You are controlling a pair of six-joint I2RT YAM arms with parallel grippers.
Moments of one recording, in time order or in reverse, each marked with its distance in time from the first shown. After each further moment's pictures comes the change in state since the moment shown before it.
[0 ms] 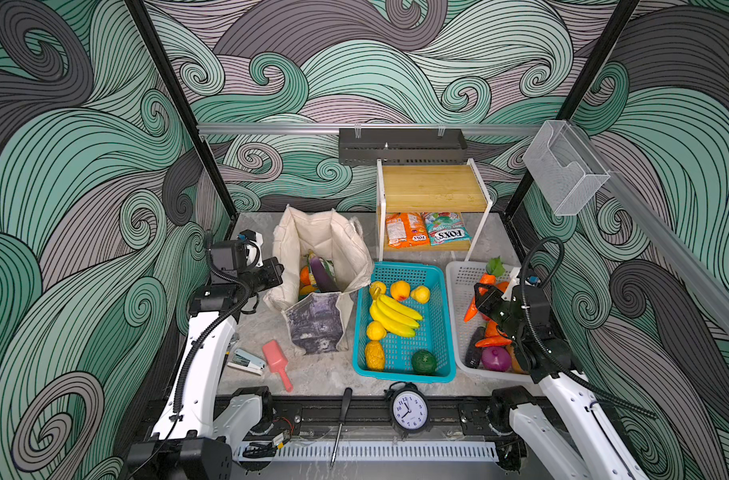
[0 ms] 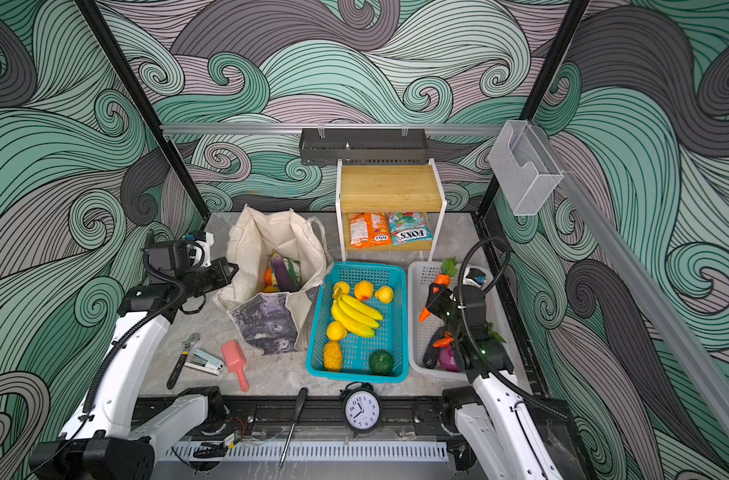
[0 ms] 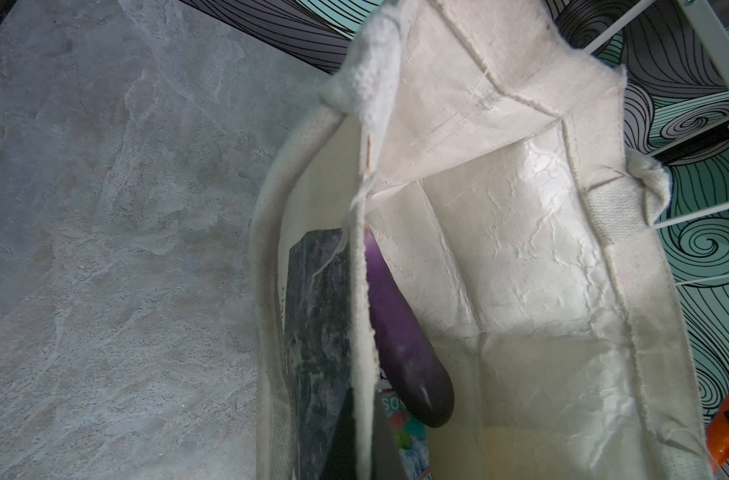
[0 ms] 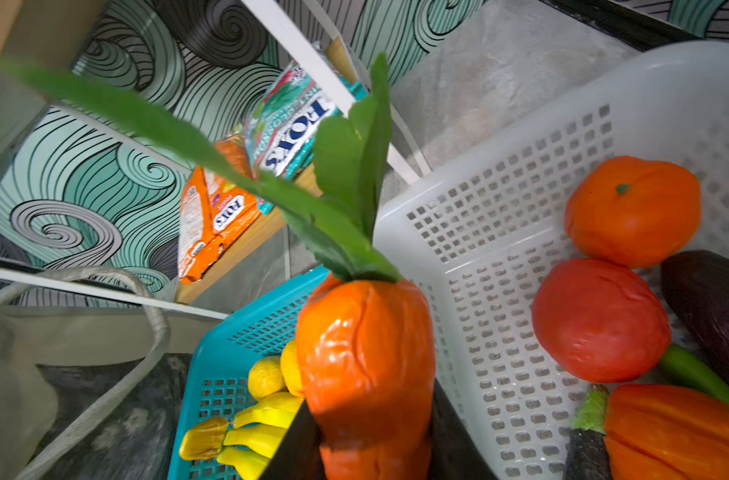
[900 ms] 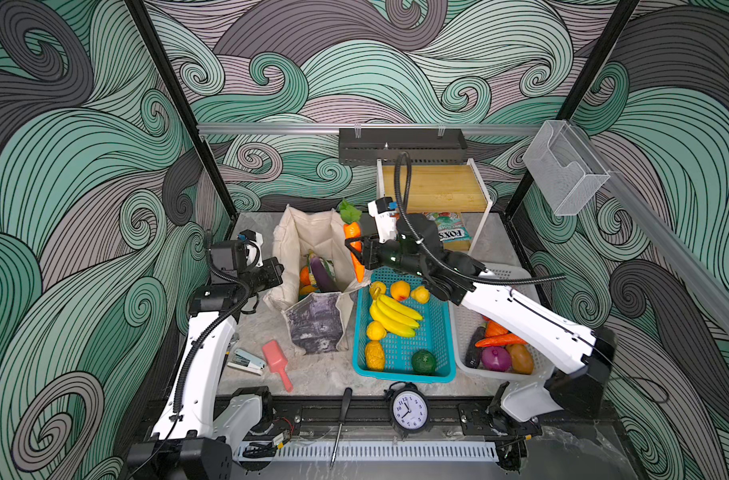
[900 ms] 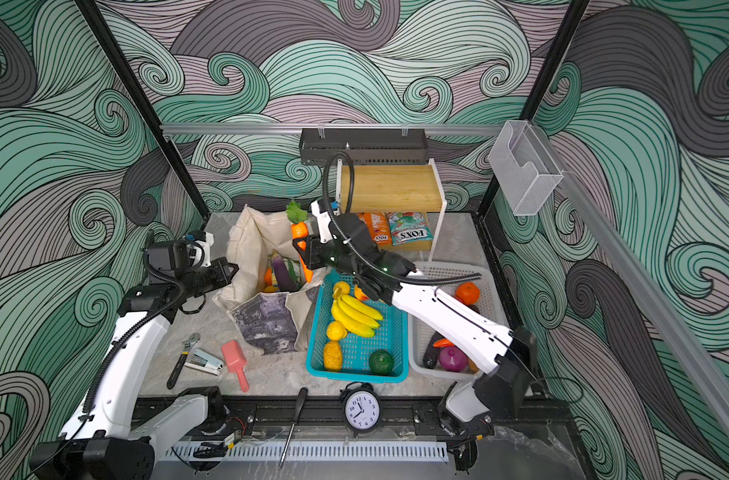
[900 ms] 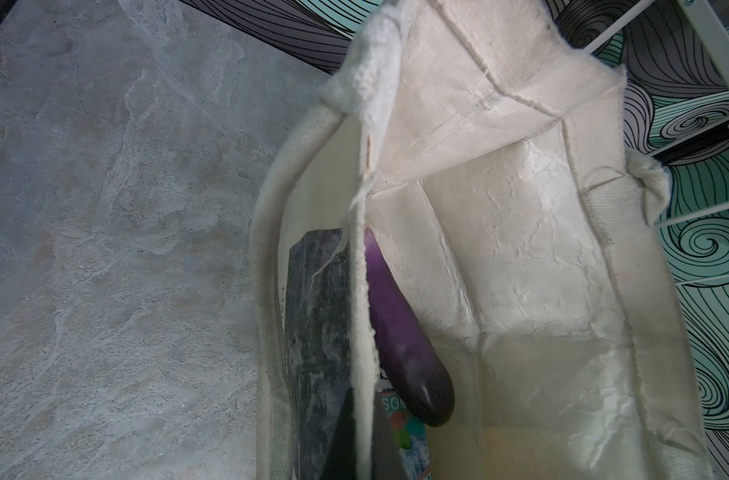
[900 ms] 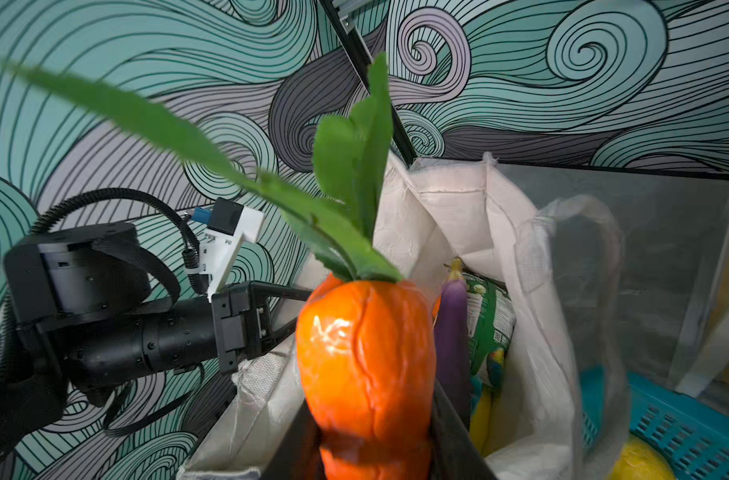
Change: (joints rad) left arm 0.000 0.000 0.000 0.000 0.000 0.001; right arm 0.719 0.895 0.957 0.091 -0.069 -0.177
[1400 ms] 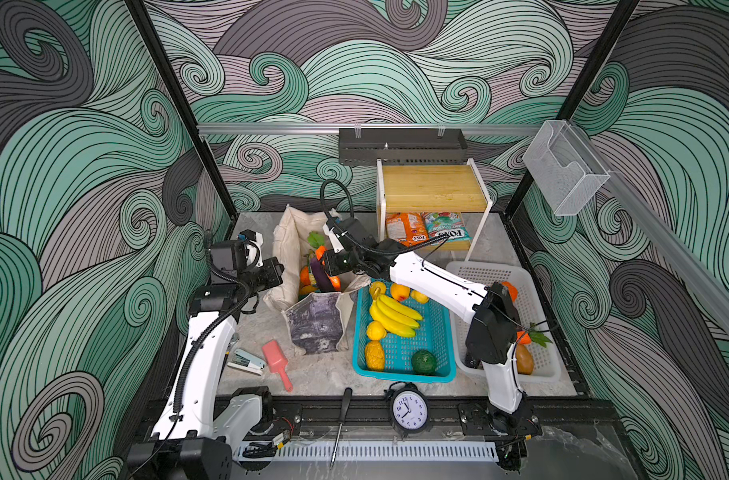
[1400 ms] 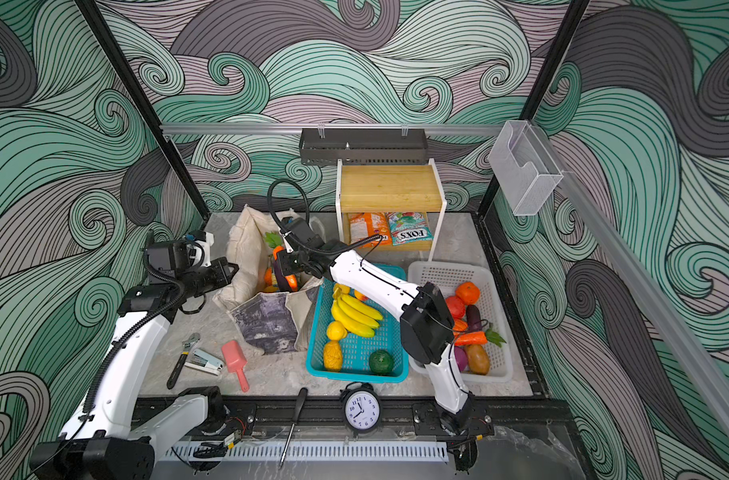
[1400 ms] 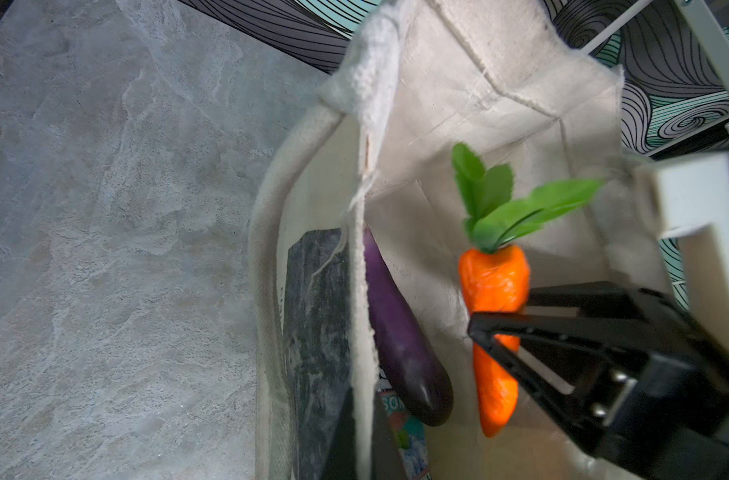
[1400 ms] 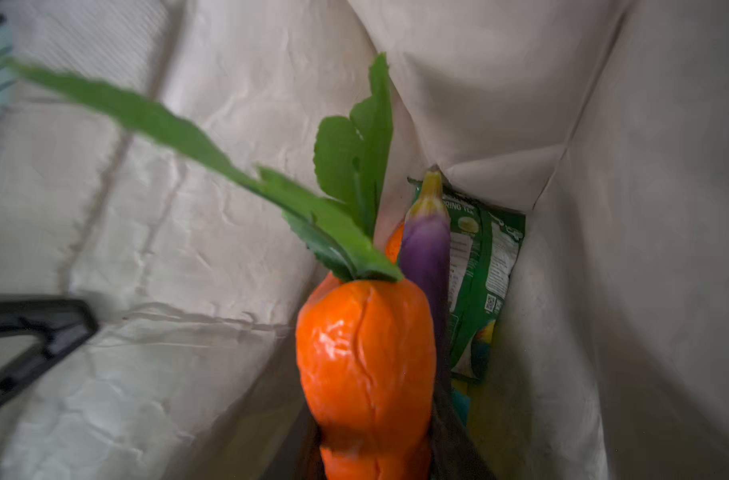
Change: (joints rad) left arm 0.000 0.000 0.000 0.001 0.005 0.000; right arm 0.032 0.498 0.348 -0.256 -0.013 -0.069
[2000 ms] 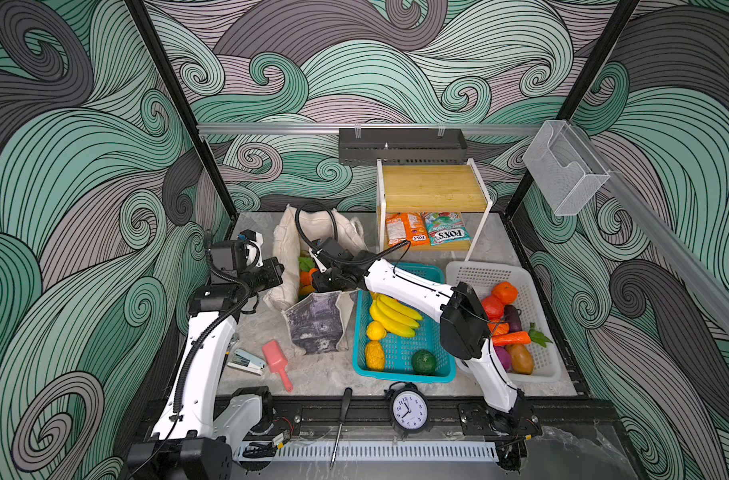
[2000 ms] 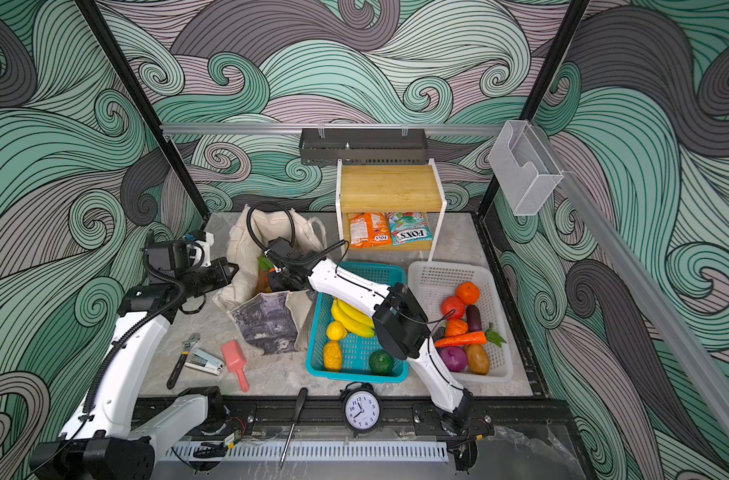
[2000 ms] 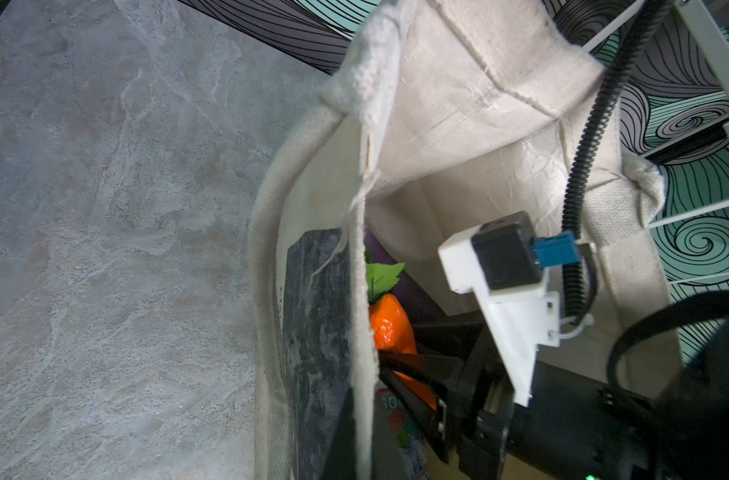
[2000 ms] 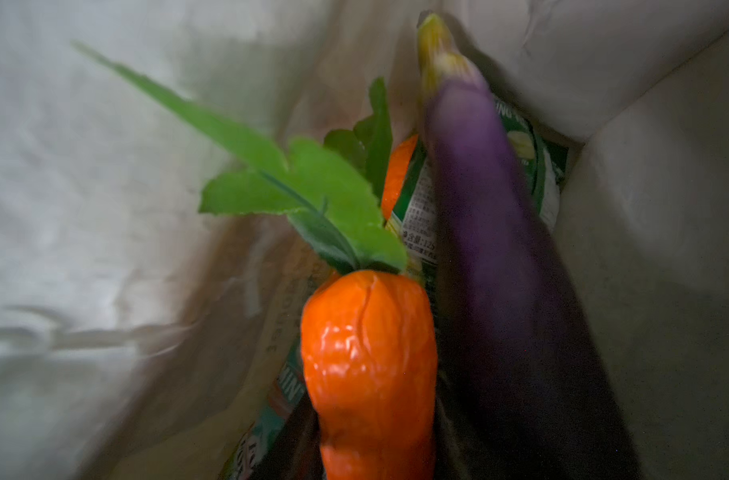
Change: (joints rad) left arm 0.000 0.000 0.000 0.000 0.003 0.000; right arm 0.056 0.182 0.106 -0.103 0.054 -0.042
